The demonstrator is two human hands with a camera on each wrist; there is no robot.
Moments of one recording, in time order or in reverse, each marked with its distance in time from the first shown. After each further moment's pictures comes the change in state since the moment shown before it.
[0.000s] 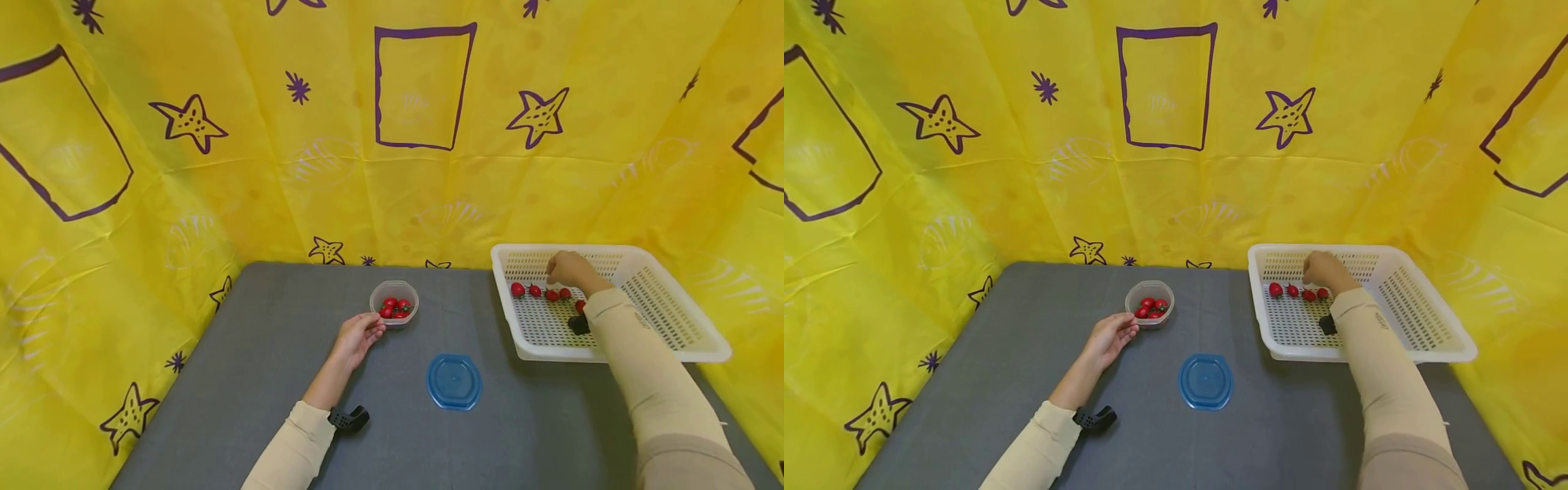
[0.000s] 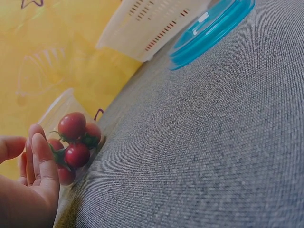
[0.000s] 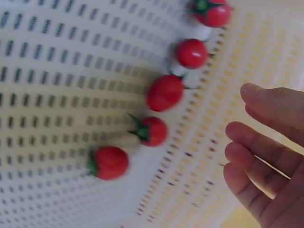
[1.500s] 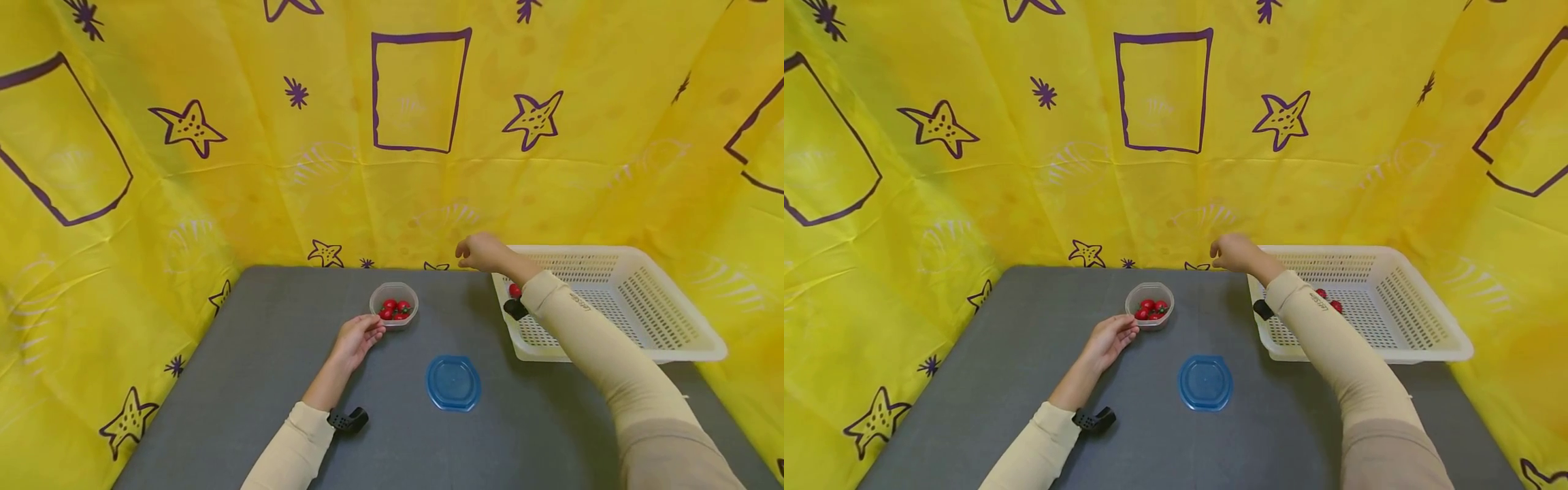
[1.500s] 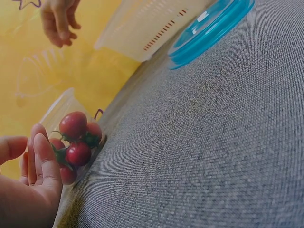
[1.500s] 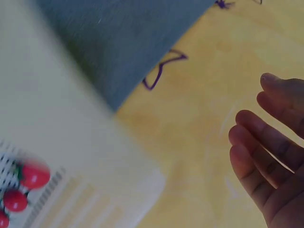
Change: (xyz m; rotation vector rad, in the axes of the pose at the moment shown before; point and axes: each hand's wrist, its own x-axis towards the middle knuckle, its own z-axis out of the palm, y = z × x) left_hand 0.001 0.000 0.000 0.036 -0.029 0.000; right_hand 0.036 -0.162 -0.007 -0.082 0.082 -0.369
